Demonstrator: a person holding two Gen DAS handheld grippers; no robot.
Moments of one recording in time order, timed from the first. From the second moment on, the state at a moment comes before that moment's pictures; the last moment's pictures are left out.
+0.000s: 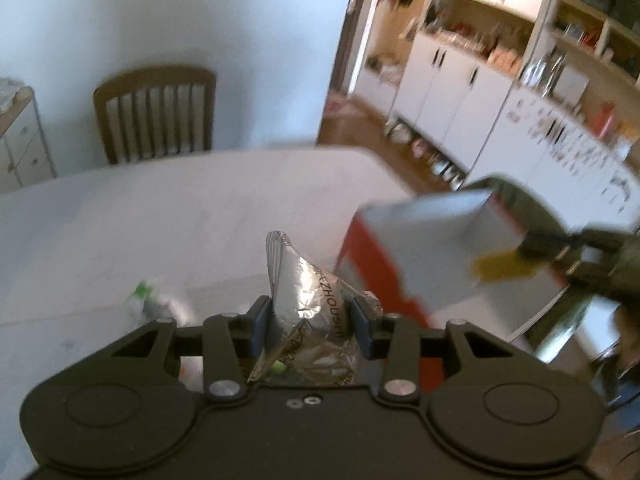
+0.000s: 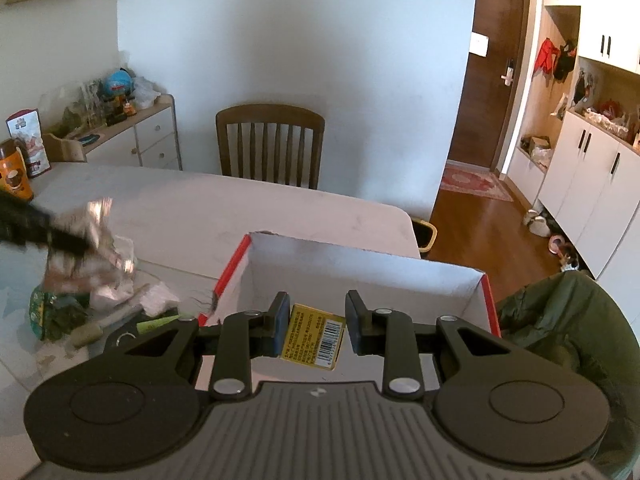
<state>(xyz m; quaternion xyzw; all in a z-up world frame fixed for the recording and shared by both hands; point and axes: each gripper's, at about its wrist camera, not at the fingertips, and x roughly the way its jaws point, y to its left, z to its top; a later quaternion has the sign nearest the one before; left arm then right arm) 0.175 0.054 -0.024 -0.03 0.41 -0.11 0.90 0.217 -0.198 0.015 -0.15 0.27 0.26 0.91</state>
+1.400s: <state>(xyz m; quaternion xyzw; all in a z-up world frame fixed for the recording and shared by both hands) 0.128 0.023 -0.134 0.07 0.49 -0.12 0.86 0.225 -0.210 0.005 -0.16 0.29 0.27 0.90</state>
